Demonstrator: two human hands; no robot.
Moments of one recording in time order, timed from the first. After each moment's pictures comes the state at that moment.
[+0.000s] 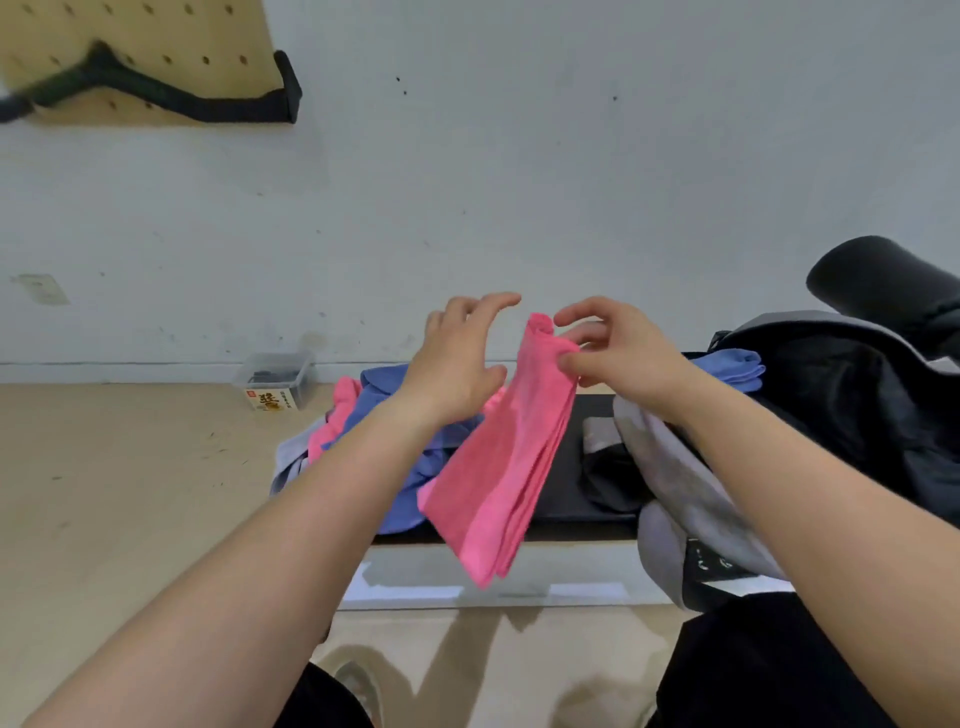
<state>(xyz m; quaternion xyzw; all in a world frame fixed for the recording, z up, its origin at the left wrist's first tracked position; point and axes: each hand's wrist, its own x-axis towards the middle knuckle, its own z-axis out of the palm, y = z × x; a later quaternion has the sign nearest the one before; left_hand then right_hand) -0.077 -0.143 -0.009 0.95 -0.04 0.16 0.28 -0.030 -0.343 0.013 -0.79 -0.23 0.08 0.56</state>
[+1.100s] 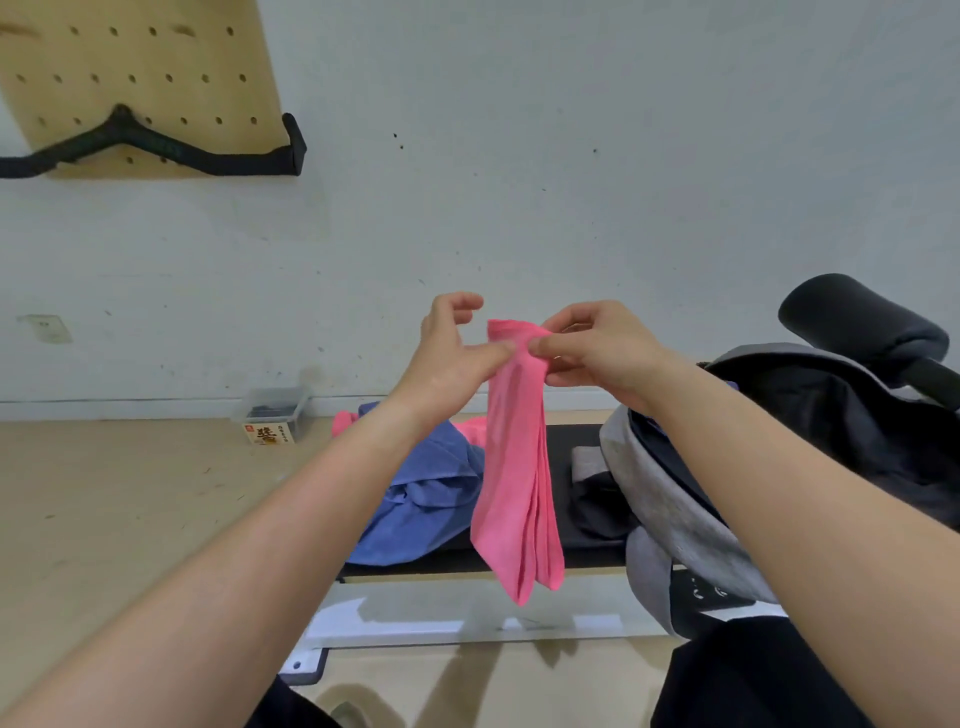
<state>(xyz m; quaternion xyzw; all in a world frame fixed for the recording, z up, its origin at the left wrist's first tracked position) -0.089 -0.158 0.038 0.78 0.00 0.17 0.61 -0.041 -0.334 0.068 -0.76 -0.17 0.11 0.62</state>
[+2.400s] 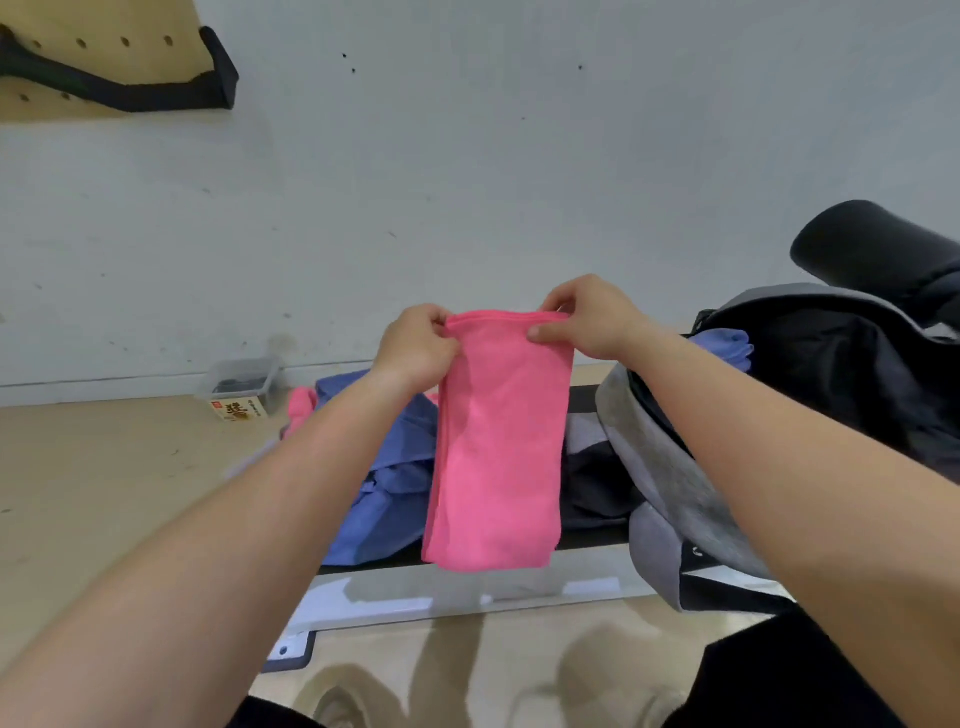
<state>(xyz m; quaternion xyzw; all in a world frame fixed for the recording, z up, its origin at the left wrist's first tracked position) 0.001 -0.127 -0.028 0.88 0.09 0.12 0.44 0.058 -0.341 0.003 -0.92 -0.20 0.01 0.35</state>
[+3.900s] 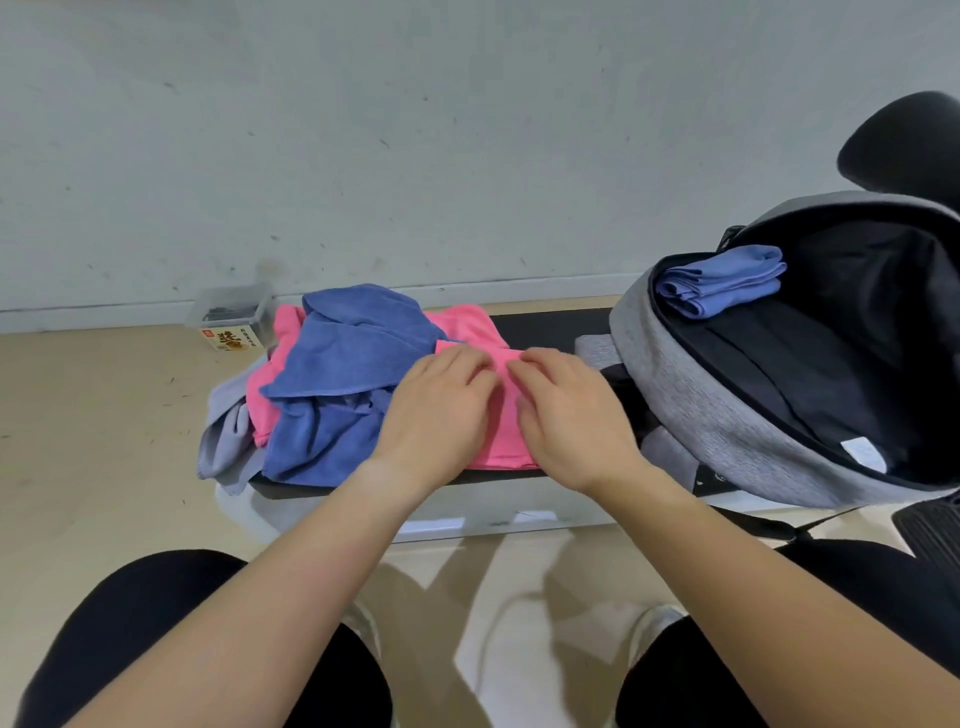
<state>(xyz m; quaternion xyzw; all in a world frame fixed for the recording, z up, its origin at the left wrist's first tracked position) -0.085 -0.154 -0.148 0.96 -0.15 0.22 0.02 -0.054 -0.331 -0.152 -0.92 -0.30 -0.17 0.17</state>
